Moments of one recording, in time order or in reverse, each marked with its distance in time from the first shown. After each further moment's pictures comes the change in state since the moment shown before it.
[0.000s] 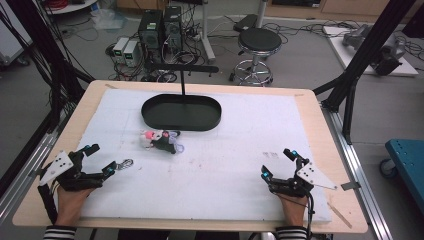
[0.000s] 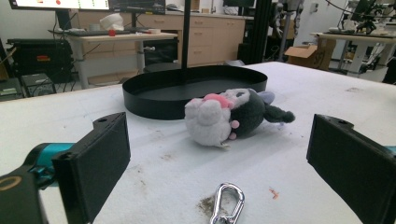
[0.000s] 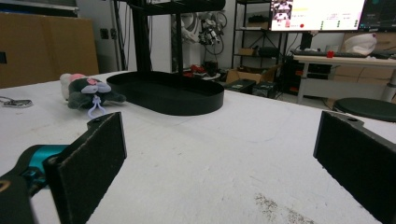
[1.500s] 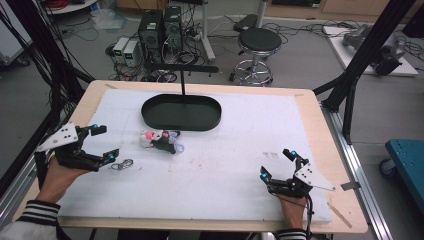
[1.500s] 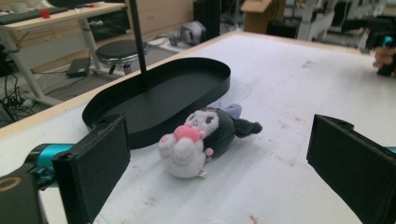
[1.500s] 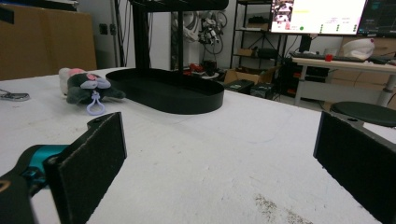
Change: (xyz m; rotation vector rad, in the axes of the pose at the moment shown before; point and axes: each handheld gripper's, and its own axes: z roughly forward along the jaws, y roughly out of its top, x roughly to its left) left arm 0.008 0.086 0.037 0.214 -0.226 0.126; right arm 0.004 0.000 0.000 0.008 -0.002 -0.037
